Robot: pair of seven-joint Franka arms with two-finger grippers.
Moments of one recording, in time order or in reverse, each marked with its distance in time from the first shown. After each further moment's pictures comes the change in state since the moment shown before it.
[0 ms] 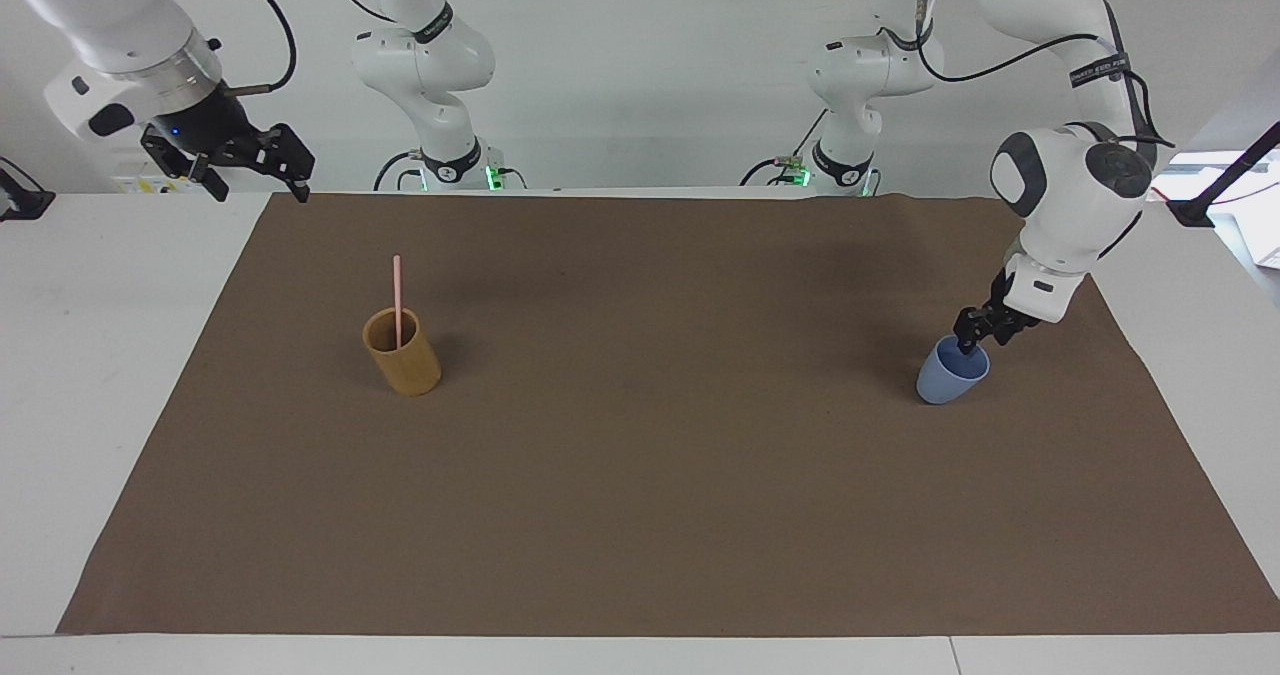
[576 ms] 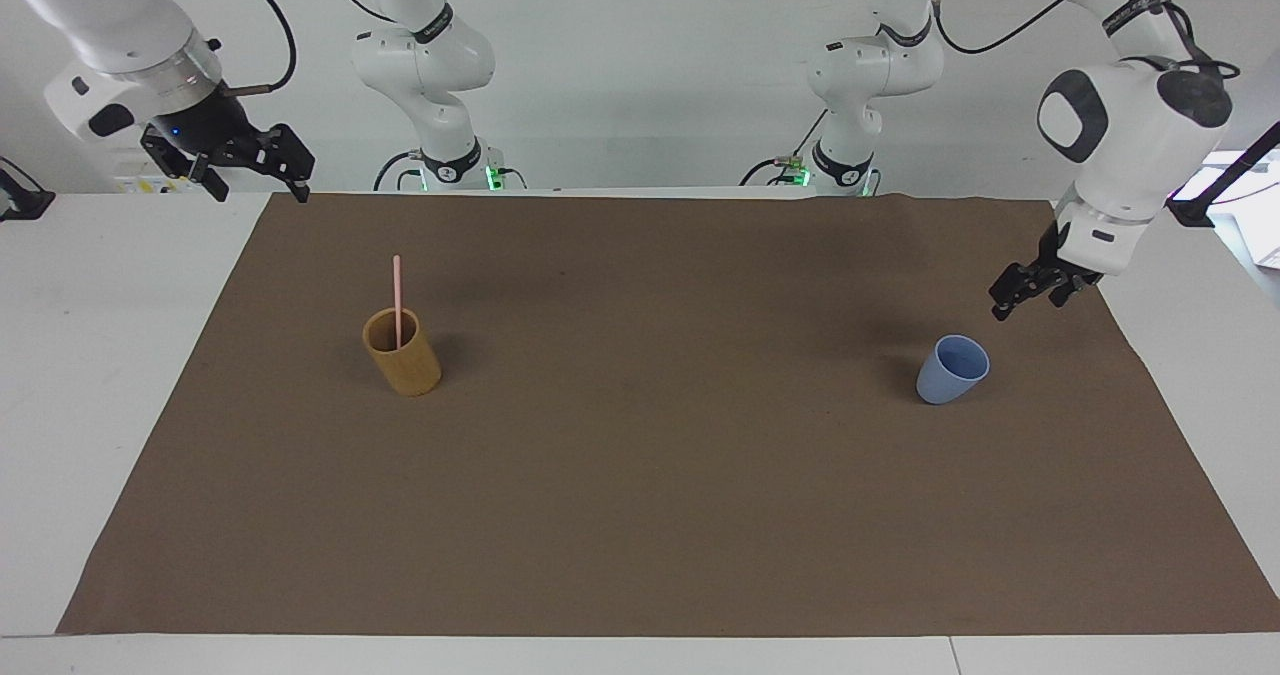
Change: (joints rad) left arm 0.043 -0.100 0.013 0.053 0.000 -0.124 0.074; right arm 0.000 0.000 0.000 0.000 0.000 0.000 0.000
